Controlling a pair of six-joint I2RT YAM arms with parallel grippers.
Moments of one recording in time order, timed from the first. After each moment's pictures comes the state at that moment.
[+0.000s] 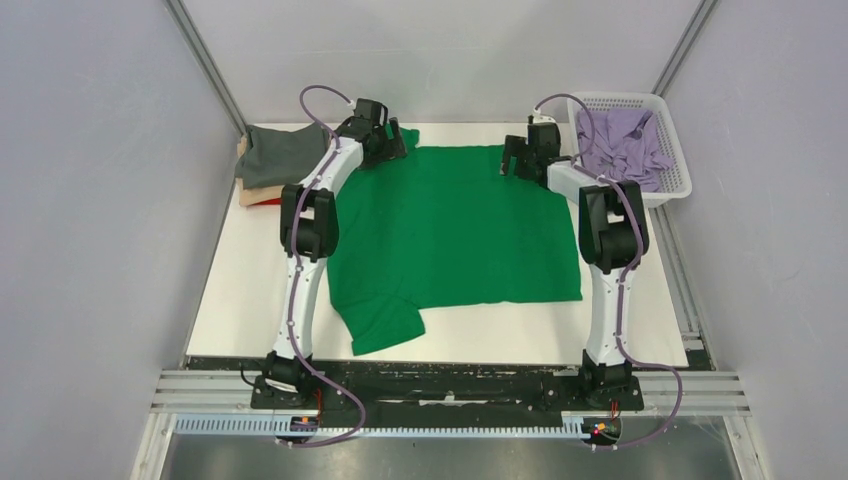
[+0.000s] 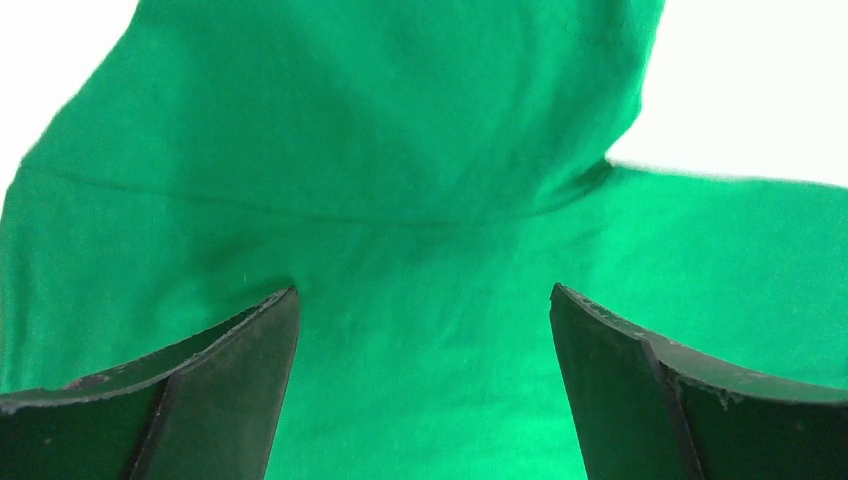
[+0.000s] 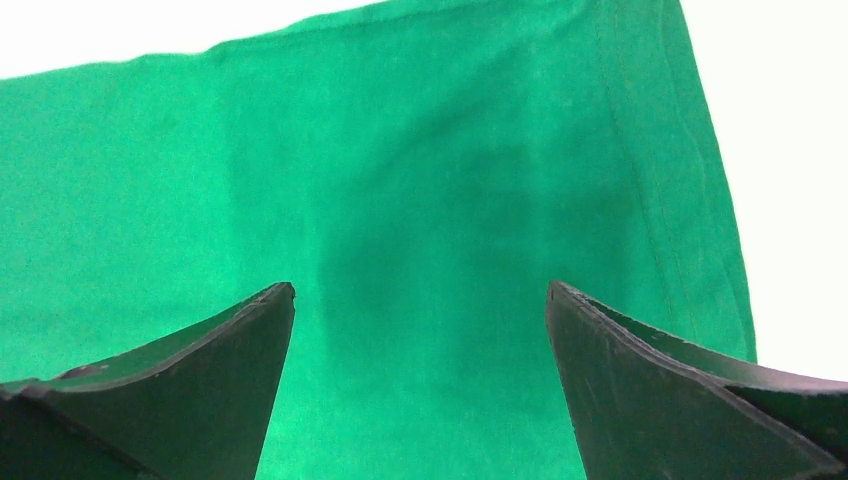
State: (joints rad) left arm -0.24 2.58 2.33 -0.59 -0.01 -0.47; right arm 0.15 2.26 1.63 -0.07 0.10 0.24
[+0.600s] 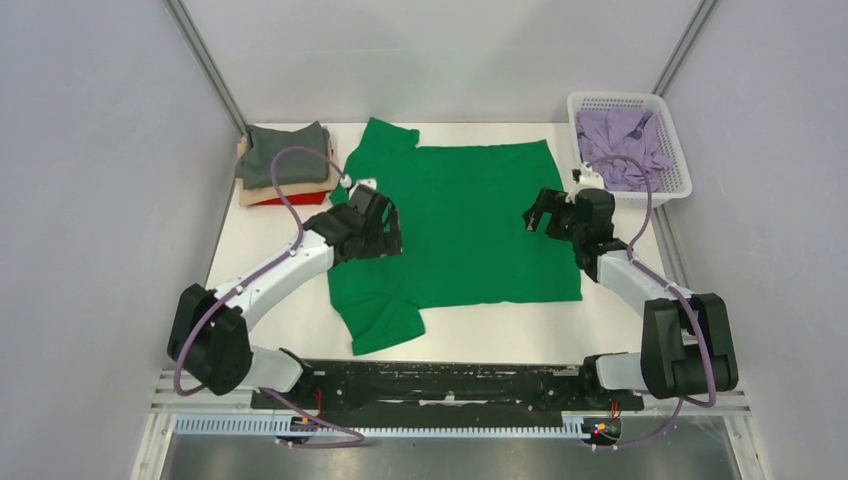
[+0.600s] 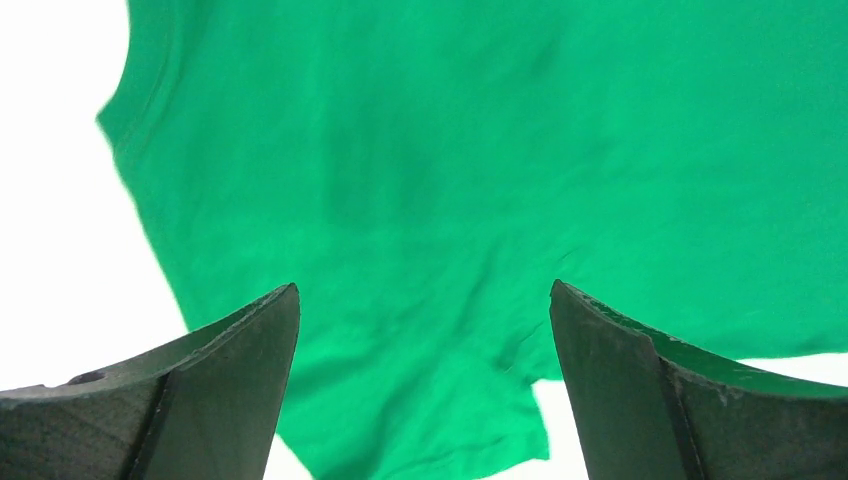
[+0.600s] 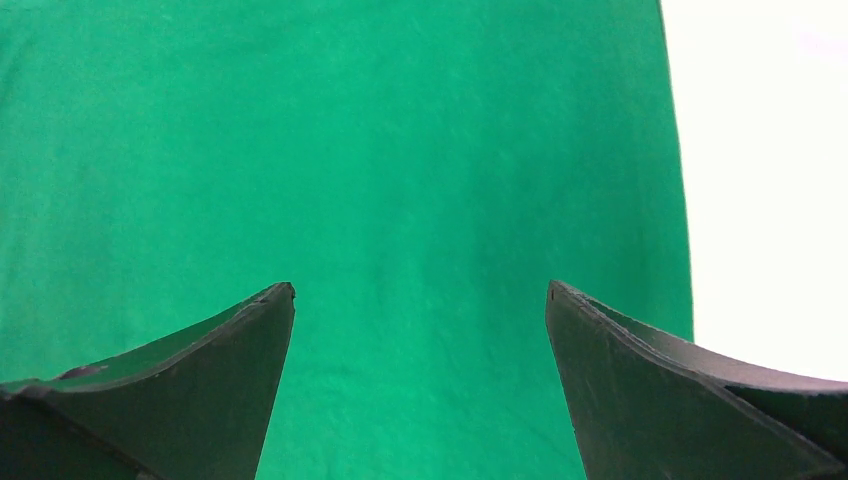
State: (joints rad) left arm -0.56 1.43 1.08 -0.59 -0.24 -0.55; right arm 0.11 1.35 0.67 0.19 -0.10 0.32
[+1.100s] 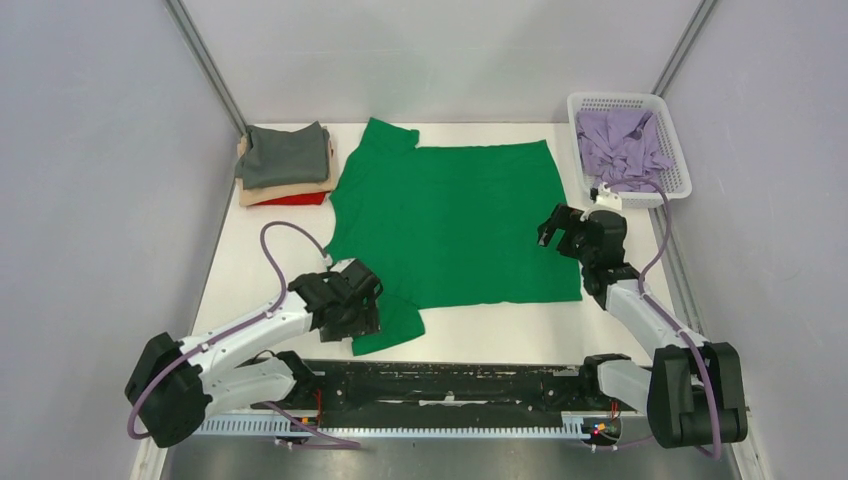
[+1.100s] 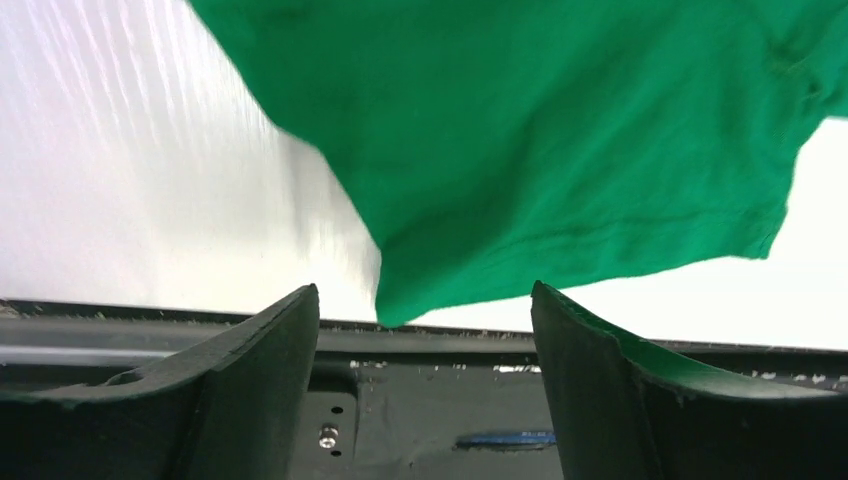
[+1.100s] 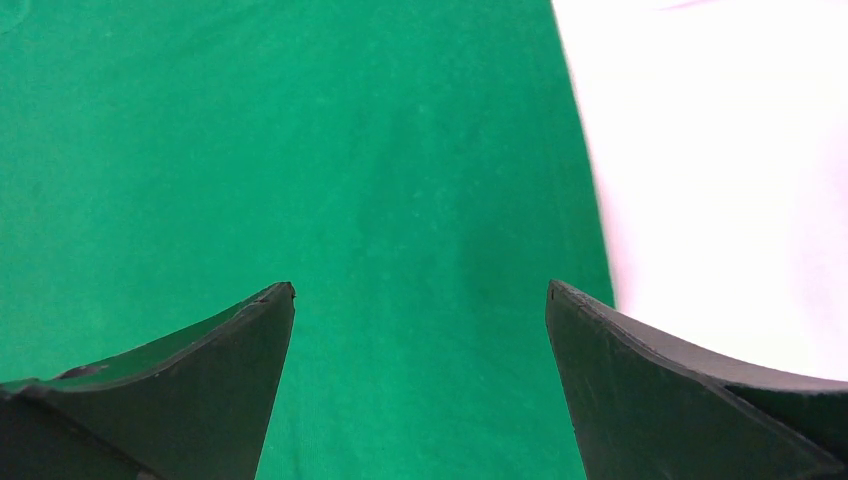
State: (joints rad) left arm -0.77 1.08 0.64 -0.87 -0.20 -0.89; right arm 0.07 1.14 0.49 0.16 -0.02 0.37
